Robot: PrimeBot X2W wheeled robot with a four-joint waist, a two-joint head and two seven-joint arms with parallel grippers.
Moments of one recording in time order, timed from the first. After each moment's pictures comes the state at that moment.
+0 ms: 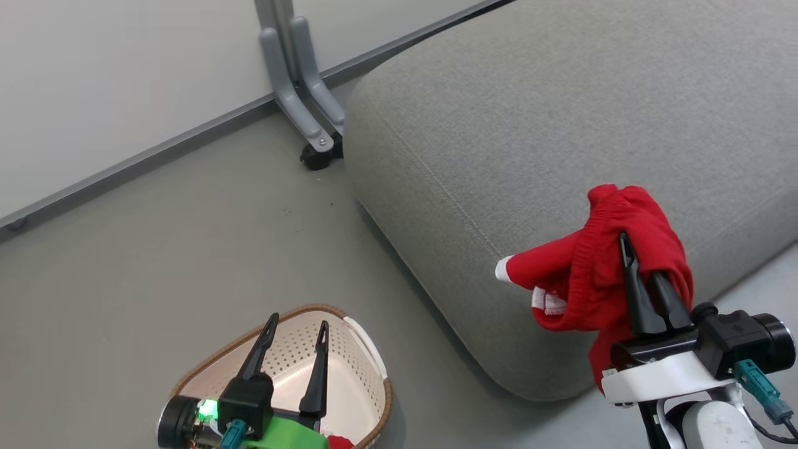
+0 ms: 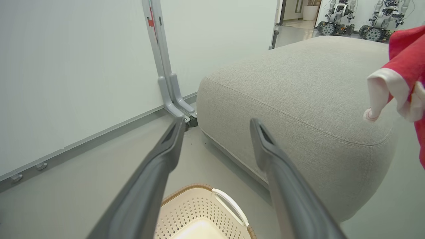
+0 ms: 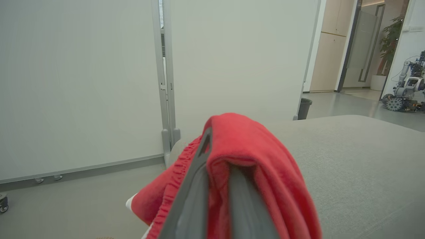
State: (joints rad) left arm 0.02 0.05 -0.27 0.20 -0.09 -0.01 -0.26; right arm 0.00 -0.06 0.04 -0.05 0.03 0.13 -0.26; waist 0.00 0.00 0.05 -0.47
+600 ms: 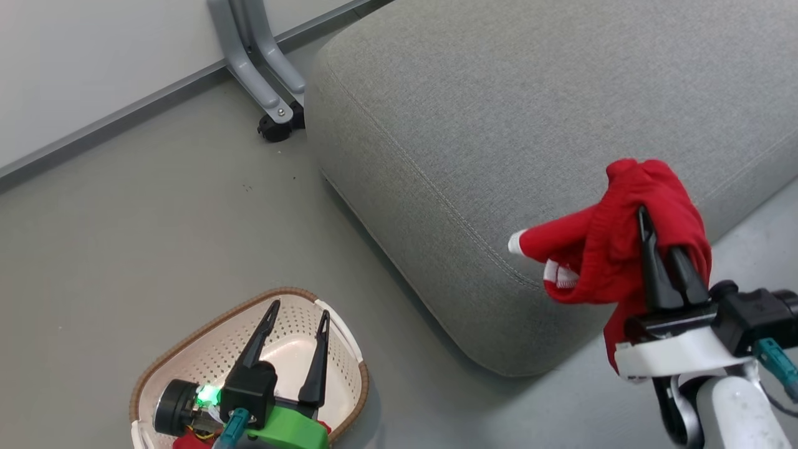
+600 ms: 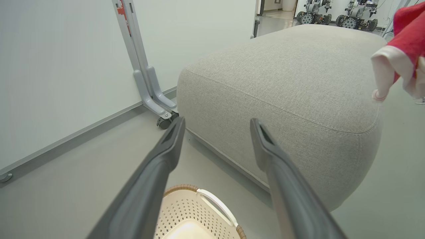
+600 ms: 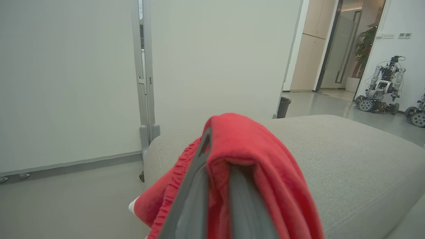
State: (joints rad) left arm -0.03 0.05 -0.26 0.22 -0.04 -0.04 -0.26; right arm -0.04 -0.06 0.00 -0.08 0.03 0.13 -0.26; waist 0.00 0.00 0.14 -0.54
